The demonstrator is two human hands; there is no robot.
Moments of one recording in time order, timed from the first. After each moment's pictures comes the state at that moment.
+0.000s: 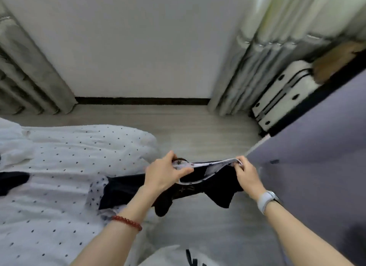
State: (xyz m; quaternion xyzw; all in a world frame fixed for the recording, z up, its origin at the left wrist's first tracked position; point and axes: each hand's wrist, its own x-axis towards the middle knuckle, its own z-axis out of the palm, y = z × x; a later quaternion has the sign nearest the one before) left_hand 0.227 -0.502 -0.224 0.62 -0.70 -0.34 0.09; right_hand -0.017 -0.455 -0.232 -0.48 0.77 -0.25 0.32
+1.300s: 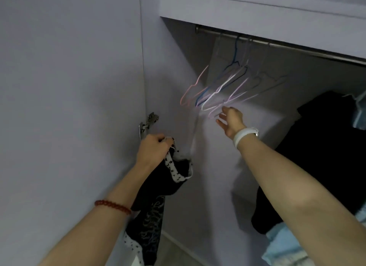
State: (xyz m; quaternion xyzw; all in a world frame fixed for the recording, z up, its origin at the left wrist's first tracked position) left_hand -0.458 -0.526 -0.055 0.23 -0.82 -0.50 0.16; right_hand -0.629 -0.370 -0.021 0.05 0.65 -0.76 0.09
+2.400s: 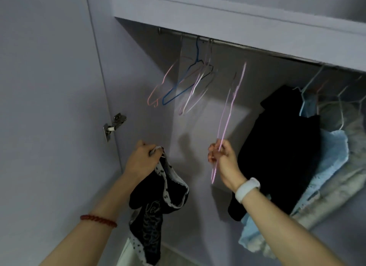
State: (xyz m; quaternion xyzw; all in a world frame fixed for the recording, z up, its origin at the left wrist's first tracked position) left_hand -0.474 -0.482 -0.072 0.13 -0.88 -0.44 0.12; right_hand -0.546 -0.274 -0.072 -0.03 0.69 -0.73 0.02
